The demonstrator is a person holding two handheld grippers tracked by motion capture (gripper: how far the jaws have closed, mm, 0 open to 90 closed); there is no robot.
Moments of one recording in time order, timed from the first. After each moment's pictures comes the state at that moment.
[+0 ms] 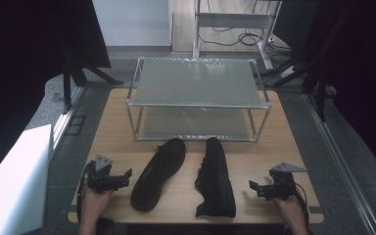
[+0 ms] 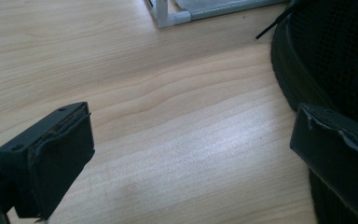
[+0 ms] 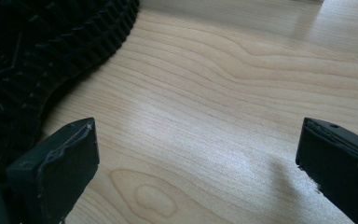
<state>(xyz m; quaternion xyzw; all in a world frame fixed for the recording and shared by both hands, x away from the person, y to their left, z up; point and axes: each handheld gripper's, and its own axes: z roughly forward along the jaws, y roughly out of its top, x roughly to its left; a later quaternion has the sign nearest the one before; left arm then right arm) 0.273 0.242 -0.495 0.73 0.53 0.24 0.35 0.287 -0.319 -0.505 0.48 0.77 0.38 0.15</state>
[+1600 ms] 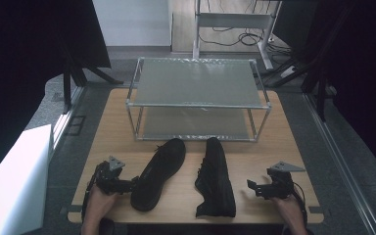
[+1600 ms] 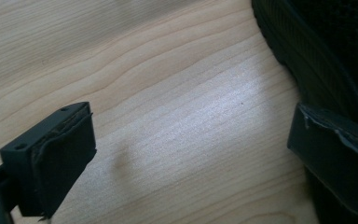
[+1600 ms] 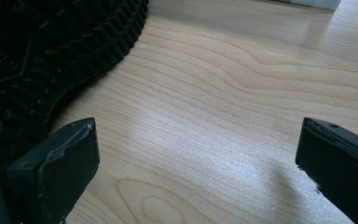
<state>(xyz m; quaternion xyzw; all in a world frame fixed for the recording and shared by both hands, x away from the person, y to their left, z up) 0.280 0.223 -0.508 0.80 0.49 0.20 0.29 0.289 -0.314 -0.506 0.47 0.78 0.39 0.14</state>
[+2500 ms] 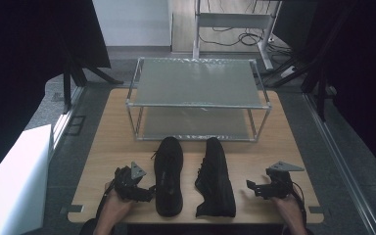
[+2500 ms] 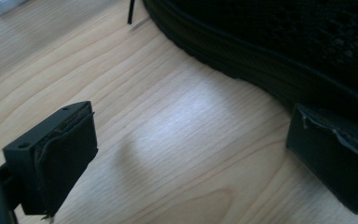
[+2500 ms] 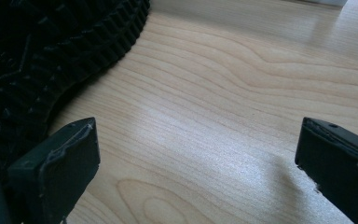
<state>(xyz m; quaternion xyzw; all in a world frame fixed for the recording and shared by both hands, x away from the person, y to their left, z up) 0.267 0.165 -0.508 0.84 0.42 0.19 0.28 0.291 -0.312 -0.508 0.47 0.78 0.39 0.14</state>
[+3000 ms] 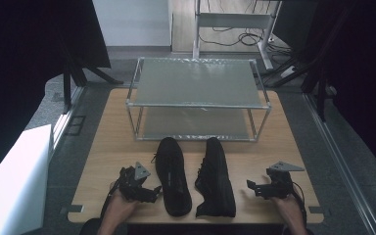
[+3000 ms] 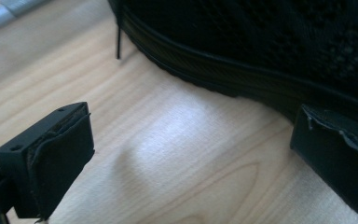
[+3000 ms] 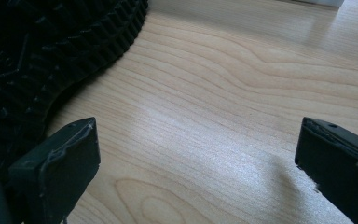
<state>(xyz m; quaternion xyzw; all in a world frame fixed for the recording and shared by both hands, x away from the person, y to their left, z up) 0.267 0.156 -0.507 0.84 0.41 0.18 0.31 0.291 -0.313 -0.507 0.47 0.78 0.39 0.14</state>
